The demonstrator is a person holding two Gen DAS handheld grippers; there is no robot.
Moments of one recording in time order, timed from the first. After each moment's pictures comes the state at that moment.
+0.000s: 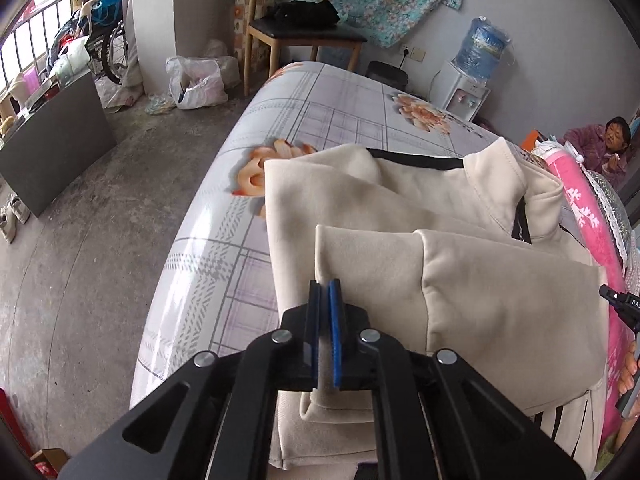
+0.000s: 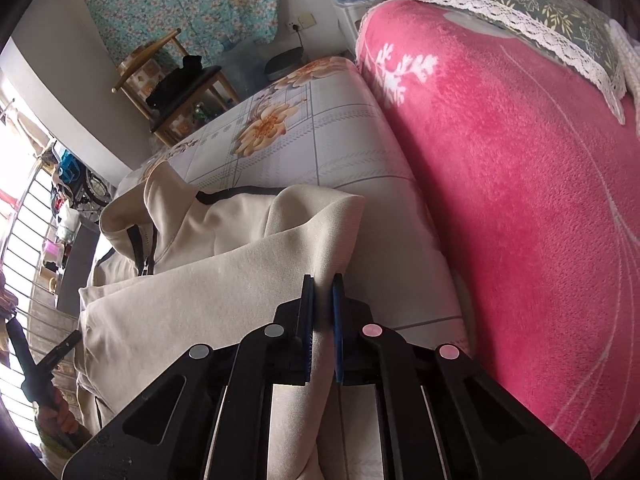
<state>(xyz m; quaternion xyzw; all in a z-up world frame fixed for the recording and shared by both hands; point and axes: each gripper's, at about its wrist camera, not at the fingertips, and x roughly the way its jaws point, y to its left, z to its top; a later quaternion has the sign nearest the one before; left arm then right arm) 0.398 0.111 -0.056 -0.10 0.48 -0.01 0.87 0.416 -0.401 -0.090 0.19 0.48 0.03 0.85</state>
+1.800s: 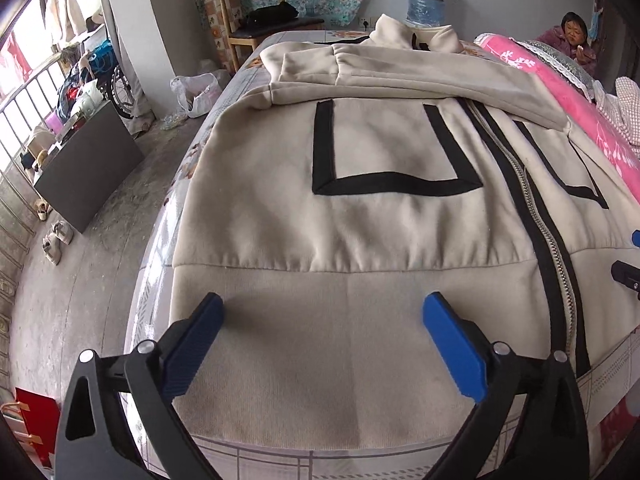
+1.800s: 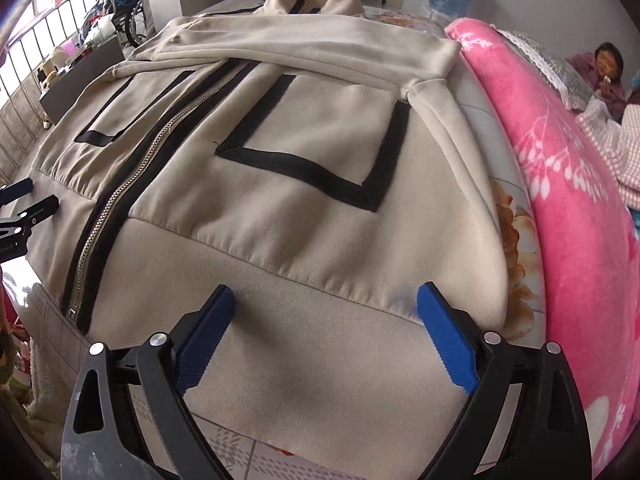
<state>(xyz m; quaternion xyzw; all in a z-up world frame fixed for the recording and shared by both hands) 0.112 0.062 -0.084 0.04 0.48 -0.02 0.88 0.117 -0.248 -0.109 -0.07 0.51 0.05 0.85</state>
